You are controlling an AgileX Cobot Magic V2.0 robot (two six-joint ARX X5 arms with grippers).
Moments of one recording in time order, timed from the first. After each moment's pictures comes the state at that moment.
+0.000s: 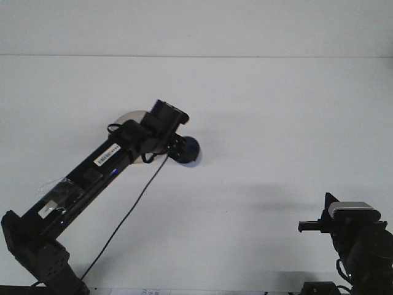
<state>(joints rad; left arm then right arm) -0.55 1.76 1.74 -0.81 -0.03 -0.04 0.01 0.40 0.77 -0.75 -0.01 0.03</state>
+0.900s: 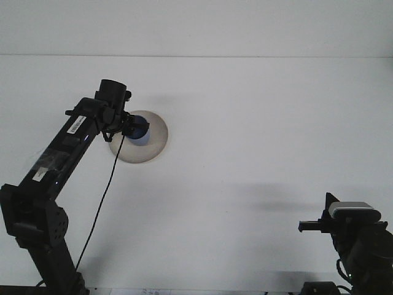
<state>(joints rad) -0.20 1.90 1.74 -0.79 -0.06 -0.05 0.01 0.40 0.77 -0.75 0.00 0.03</state>
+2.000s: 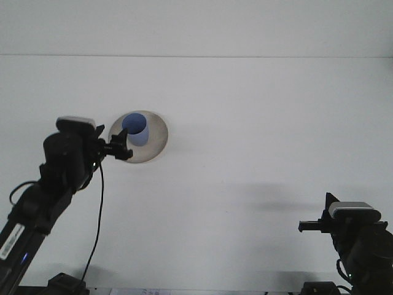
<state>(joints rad) -0.31 1.02 1.08 -0.30 -0.06 -0.15 0.01 0.40 0.77 -0.75 0.00 0.03</state>
